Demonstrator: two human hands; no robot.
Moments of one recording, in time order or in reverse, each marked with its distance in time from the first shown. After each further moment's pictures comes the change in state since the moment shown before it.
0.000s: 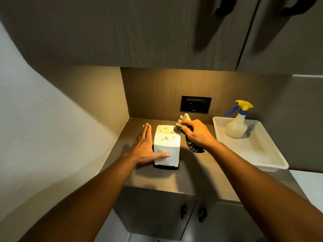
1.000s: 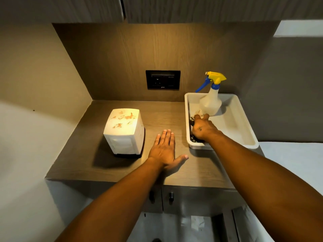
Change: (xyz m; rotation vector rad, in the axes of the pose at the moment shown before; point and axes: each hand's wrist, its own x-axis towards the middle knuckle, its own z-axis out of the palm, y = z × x) left_hand 0.032 0.151 0.179 0.378 -0.184 0.149; right_hand -0.007 0.176 -0.050 -0.372 -0.135 0.485
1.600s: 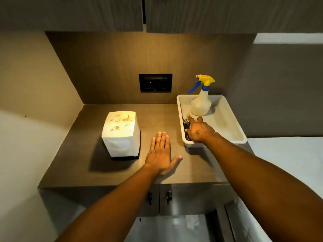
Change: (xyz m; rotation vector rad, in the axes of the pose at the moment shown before) left_hand -0.010 -0.007 0.011 -0.065 0.029 0.067; right_hand -0.014 0.009 0.007 -0.141 -0.005 -0.077
